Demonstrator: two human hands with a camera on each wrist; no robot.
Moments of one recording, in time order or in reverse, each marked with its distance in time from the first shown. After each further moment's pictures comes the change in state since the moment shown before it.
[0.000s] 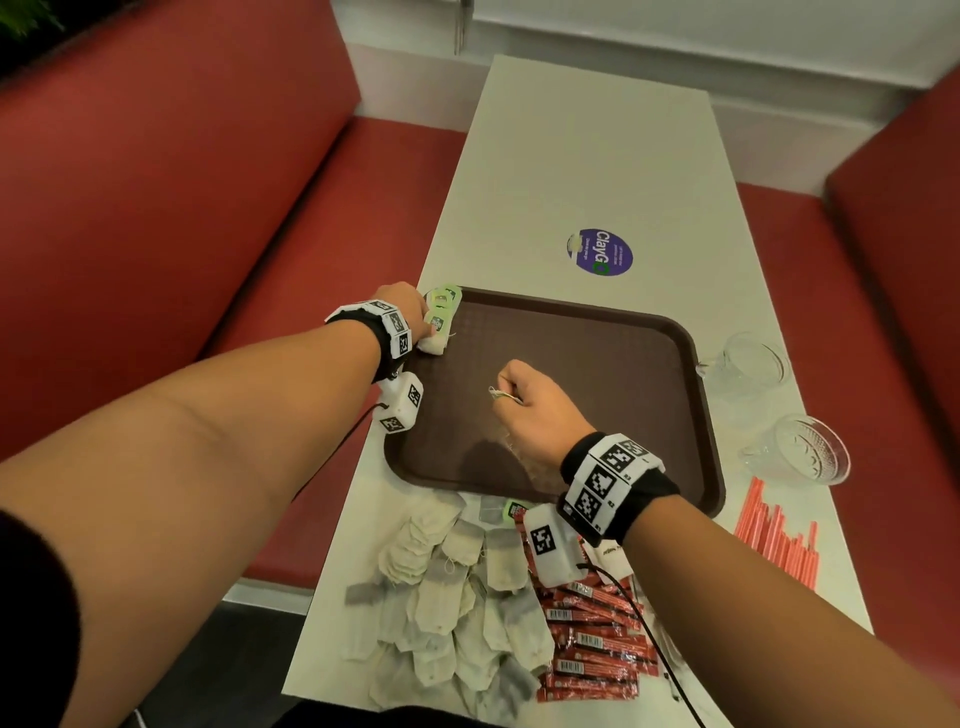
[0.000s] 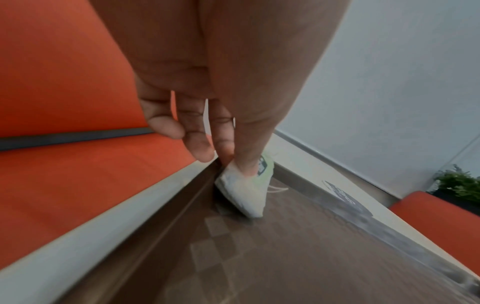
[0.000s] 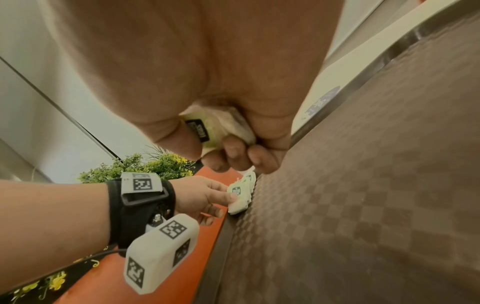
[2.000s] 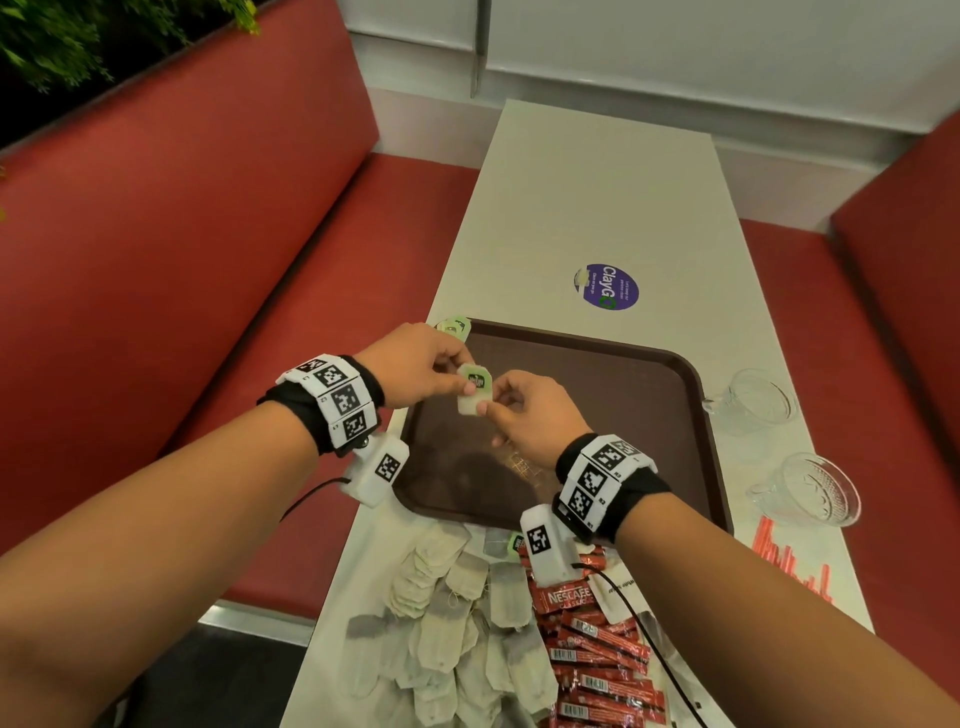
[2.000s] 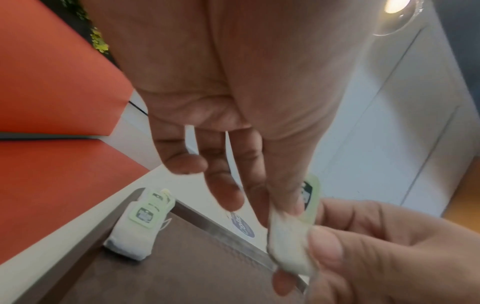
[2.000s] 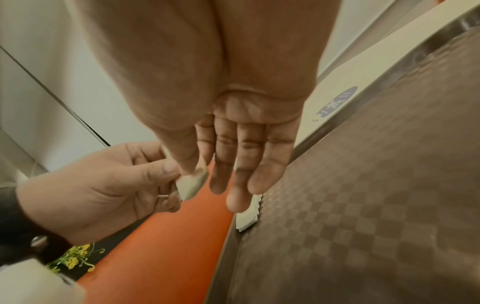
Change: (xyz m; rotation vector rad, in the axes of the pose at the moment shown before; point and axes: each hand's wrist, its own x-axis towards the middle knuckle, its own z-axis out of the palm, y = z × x) left_hand -0.093 0.001 -0.033 -0.430 -0.030 0.473; right_hand 0.028 -0.012 -0.007 0.031 -0.024 0.046
